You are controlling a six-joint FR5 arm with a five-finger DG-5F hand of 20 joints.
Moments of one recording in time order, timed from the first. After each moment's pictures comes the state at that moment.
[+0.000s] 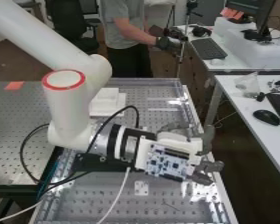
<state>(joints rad) 1.31 -2.30 -1.42 -2.66 -1.65 0.32</state>
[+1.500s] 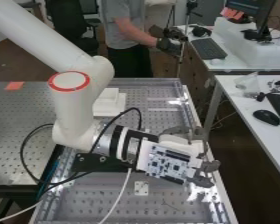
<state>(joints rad) 1.32 -2.32 -1.41 -2.66 -1.60 0.31</state>
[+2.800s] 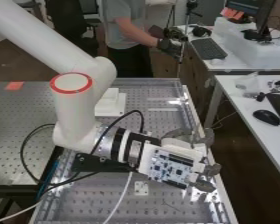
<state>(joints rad) 1.31 -2.34 -1.37 -2.69 -1.61 0.29</state>
